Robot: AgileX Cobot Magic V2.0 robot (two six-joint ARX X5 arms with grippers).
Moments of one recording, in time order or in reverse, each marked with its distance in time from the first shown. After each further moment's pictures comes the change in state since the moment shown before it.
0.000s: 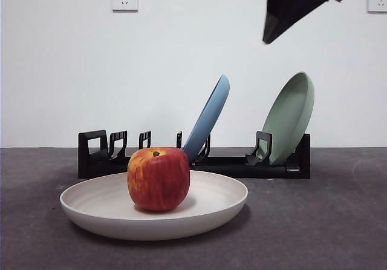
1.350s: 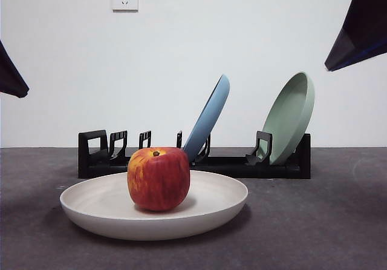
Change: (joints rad) left arm 0.053 -0.580 -0.810 0.274 0.088 -0.282; right arm 0.177 -0.689 -0.806 0.416 0.180 0.270
